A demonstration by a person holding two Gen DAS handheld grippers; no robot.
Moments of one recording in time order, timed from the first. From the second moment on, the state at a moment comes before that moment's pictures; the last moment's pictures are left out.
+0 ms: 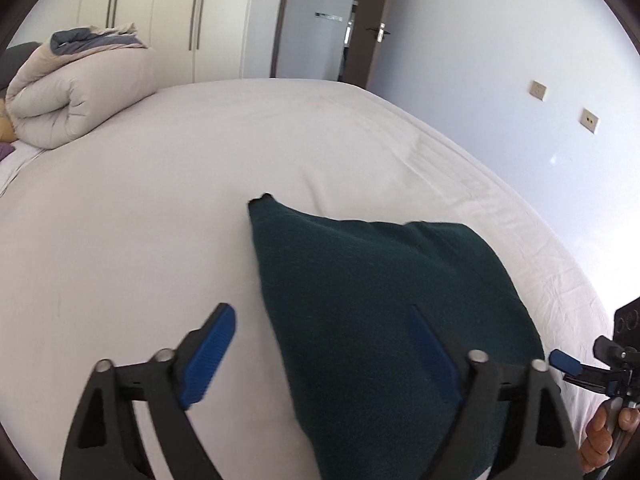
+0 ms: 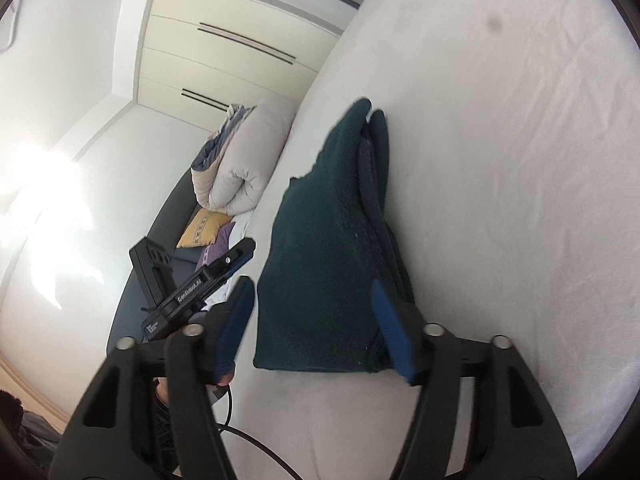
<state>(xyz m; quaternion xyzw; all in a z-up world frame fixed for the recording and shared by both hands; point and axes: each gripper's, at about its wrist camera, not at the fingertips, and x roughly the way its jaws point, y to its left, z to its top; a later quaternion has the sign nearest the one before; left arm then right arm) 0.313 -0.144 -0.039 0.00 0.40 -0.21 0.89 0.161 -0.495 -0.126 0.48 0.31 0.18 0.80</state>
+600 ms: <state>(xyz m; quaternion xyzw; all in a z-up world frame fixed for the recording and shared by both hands) 0.355 -0.151 -0.102 -0.12 0.56 -0.26 0.78 0.300 -0.476 -0.132 0.38 0.49 0.11 0.78</state>
